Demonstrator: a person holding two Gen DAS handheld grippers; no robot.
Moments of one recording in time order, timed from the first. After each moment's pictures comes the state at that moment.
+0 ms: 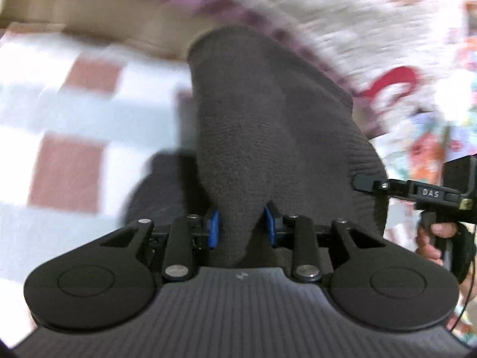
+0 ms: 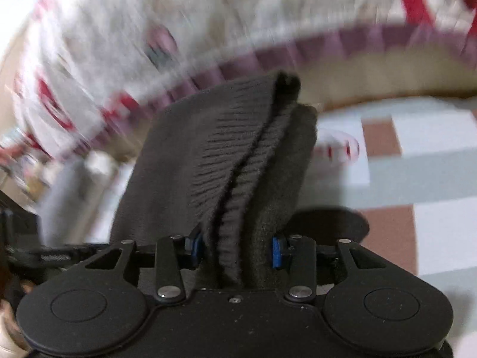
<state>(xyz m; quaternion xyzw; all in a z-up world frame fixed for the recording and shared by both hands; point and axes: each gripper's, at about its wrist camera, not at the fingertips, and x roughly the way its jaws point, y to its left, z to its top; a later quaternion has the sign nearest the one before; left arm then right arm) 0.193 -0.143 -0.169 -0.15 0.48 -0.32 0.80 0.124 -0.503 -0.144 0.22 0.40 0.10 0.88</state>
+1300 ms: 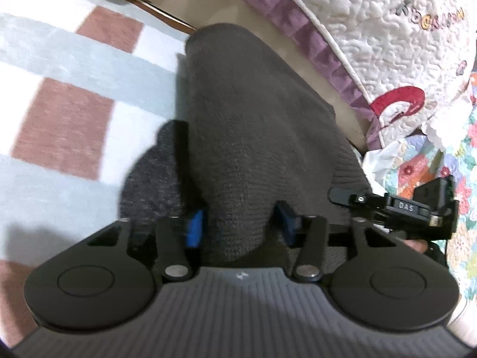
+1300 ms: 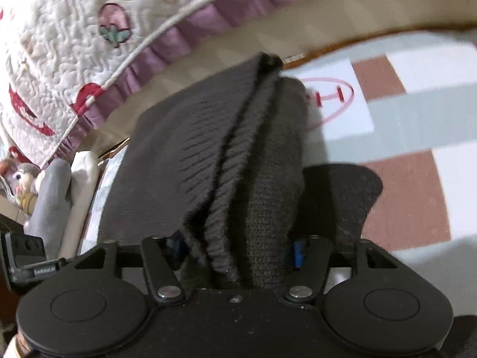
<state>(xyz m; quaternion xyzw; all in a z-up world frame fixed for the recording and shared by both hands) 0.198 -0.139 -0.197 -0.23 0.49 -0.34 0.77 0.126 -0.496 -0.175 0.29 0.43 0.11 0.85</state>
